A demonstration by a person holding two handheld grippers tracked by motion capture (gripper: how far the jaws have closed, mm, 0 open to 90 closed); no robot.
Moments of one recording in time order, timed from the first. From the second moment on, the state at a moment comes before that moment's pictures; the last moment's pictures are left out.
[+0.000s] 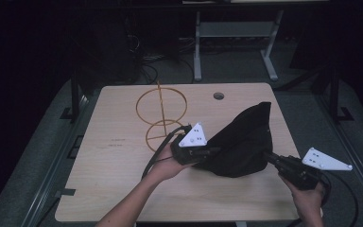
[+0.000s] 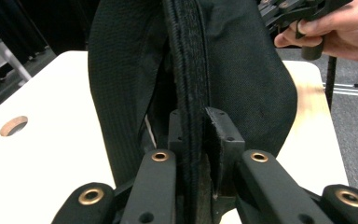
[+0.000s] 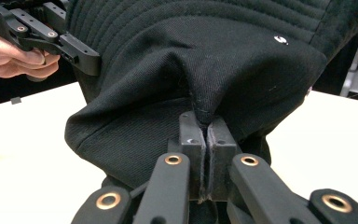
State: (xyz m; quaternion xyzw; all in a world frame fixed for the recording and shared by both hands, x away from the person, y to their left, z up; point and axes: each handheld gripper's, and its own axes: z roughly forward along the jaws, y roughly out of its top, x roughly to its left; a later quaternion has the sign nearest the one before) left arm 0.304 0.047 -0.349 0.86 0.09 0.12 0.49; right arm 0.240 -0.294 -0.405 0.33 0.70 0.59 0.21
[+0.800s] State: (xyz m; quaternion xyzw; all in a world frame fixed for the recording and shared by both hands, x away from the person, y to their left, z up) left arm 0.293 0.094 -0.339 0.85 0.13 0.16 0.49; right arm 0.239 -0.287 -0.362 0.31 0.71 0.58 0.24
